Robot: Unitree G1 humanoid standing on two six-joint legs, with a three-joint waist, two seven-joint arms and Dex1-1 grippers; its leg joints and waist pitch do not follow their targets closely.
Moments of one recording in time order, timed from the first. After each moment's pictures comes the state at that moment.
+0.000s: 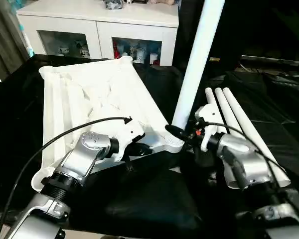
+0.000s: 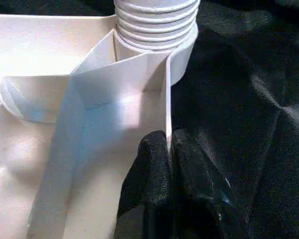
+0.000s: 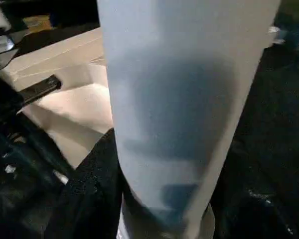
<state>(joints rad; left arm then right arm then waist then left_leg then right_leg) -0.53 0.36 -0.32 0.41 -0.02 0.32 -1.01 -0.50 -0.28 0.11 0.53 0.23 0.10 0.88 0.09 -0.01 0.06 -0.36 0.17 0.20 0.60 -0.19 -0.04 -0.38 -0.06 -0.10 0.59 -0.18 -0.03</state>
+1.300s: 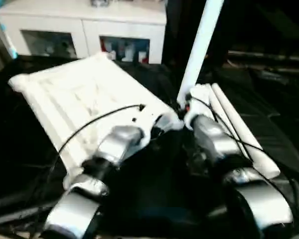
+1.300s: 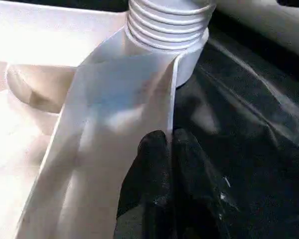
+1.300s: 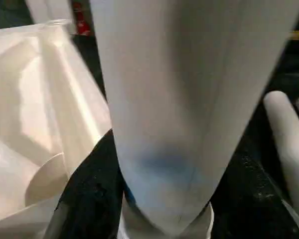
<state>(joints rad) -0.75 0.05 -0.21 0.69 0.00 0.49 -0.45 -0.83 -0.04 -0.01 1.03 0.15 -0.01 0.13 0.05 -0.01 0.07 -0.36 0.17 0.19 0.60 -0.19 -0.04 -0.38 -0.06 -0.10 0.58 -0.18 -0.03</state>
